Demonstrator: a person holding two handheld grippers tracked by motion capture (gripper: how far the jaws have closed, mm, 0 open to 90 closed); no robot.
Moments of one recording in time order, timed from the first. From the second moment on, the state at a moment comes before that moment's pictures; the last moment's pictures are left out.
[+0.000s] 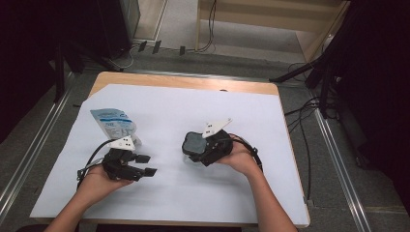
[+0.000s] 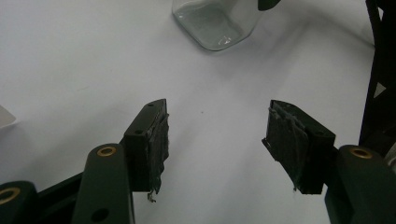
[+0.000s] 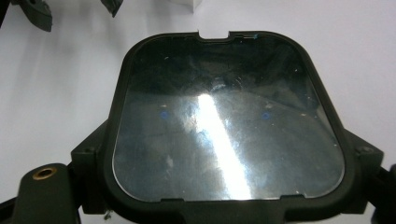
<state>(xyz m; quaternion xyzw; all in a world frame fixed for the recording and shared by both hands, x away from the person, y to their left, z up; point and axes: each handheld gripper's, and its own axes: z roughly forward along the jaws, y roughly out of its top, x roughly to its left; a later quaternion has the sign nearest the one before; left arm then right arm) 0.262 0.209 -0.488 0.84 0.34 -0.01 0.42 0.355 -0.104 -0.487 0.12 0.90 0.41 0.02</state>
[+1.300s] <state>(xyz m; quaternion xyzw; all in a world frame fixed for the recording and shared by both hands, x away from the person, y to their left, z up) 0.276 0.198 -0.485 0.84 0.33 -0.01 0.42 0.329 -0.150 -0.450 0.21 0.84 0.49 0.05</state>
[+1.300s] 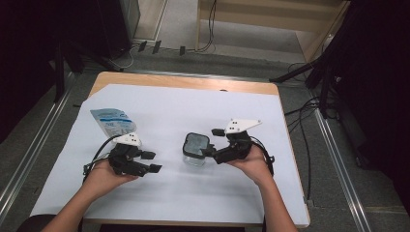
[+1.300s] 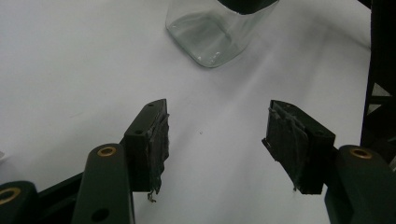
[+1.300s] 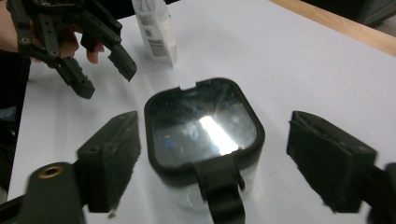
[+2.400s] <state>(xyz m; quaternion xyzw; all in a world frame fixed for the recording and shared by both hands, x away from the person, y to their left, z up) 0.291 0.182 -0.481 0.85 0.30 0.00 0.43 0.303 -0.174 -0.494 0.27 0.85 0.45 0.02</state>
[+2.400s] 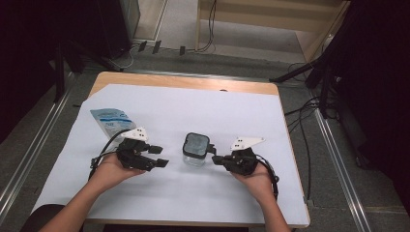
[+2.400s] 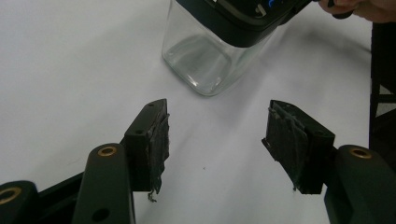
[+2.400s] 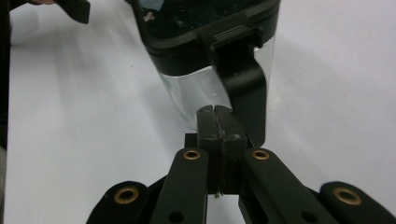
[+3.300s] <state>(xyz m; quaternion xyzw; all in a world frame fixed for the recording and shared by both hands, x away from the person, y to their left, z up) 0.288 0.177 -0.473 0.85 0.26 -0.01 0.45 0.295 -0.195 -0.476 0.27 0.84 0.47 0.04</state>
